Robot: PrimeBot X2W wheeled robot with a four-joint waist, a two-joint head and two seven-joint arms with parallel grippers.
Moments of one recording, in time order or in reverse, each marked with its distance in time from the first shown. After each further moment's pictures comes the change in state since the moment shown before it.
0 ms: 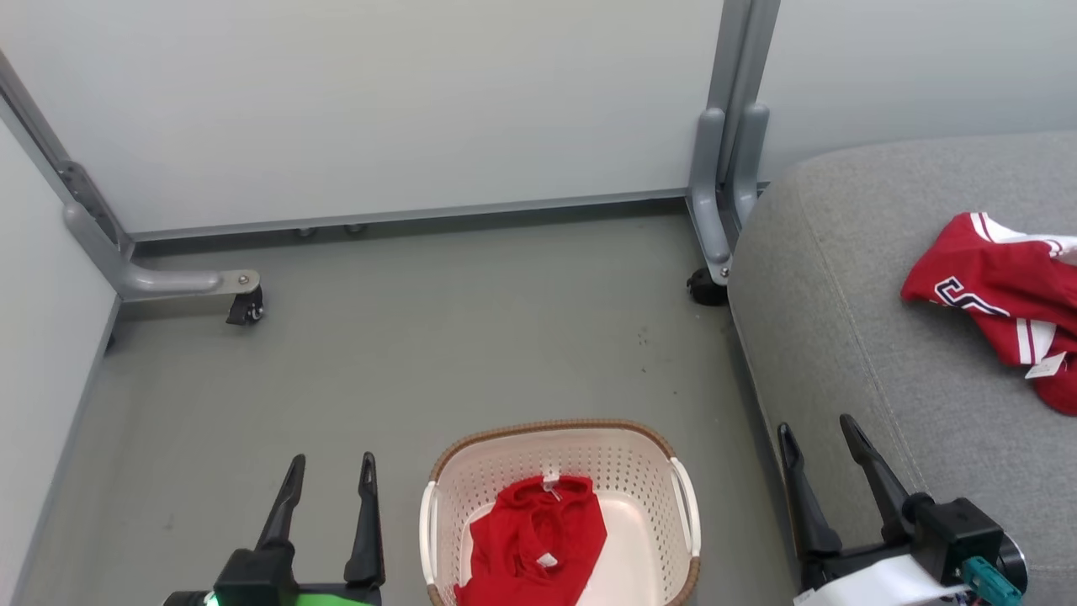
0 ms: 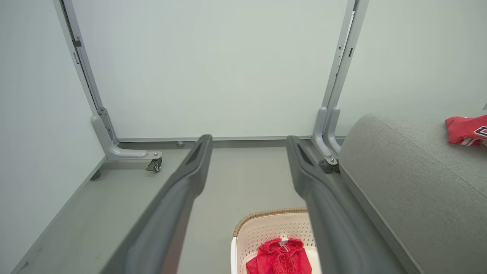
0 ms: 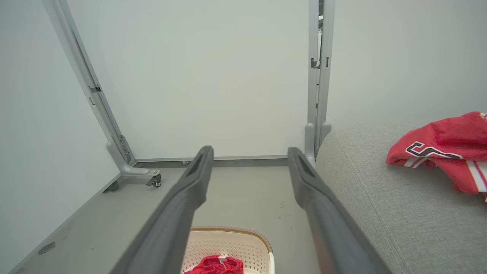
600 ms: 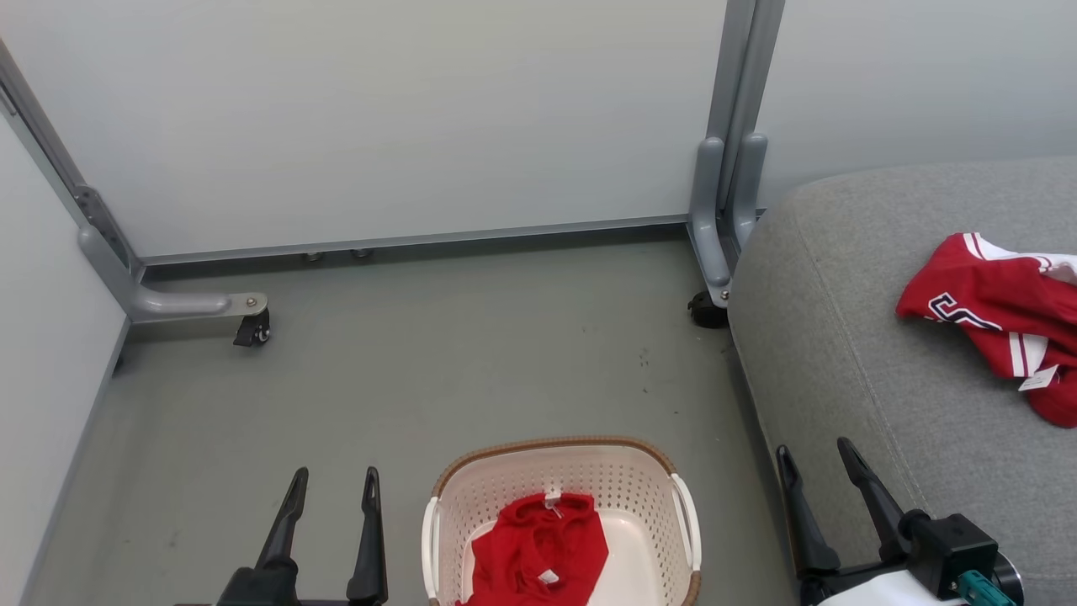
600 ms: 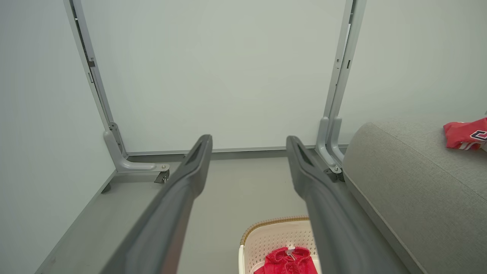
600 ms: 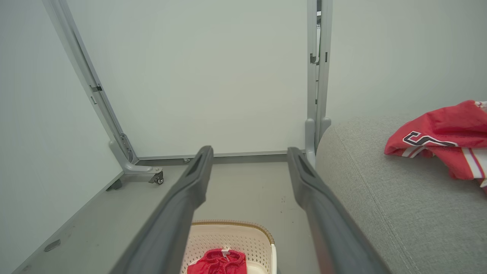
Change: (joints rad) left arm 0.061 -0.017 0.032 -0.057 0.055 -0.028 0.000; right arm 0.036 -0.001 0.004 0.024 0.021 0.000 0.000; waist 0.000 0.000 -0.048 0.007
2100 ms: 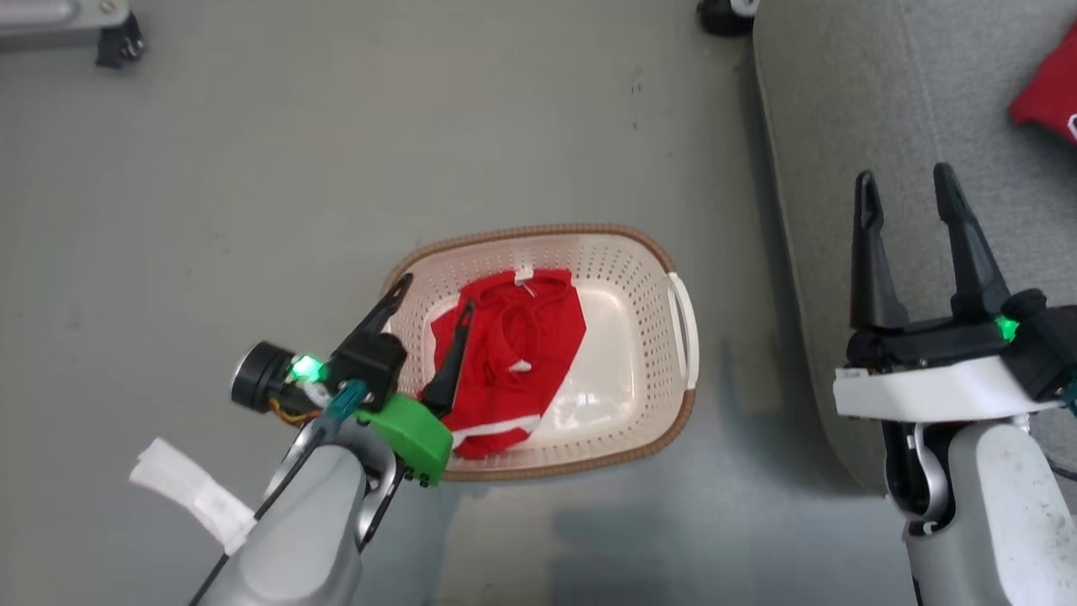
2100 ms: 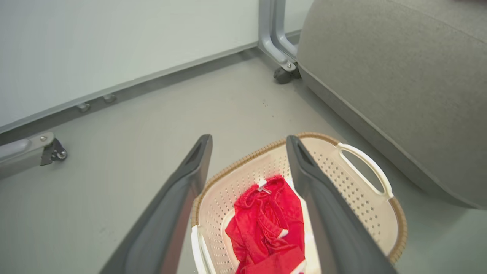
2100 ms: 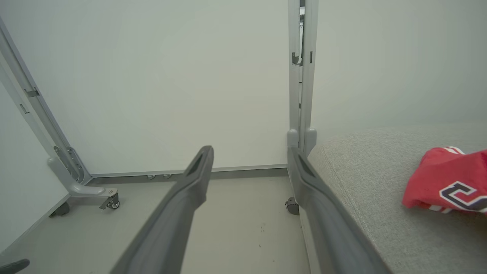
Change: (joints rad) left arm -0.600 0.049 -0.230 0.471 0.042 -0.140 0.000; right arm -0.385 -0.001 -0.101 -0.127 -0.019 -0.001 0.000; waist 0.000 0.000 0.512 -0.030
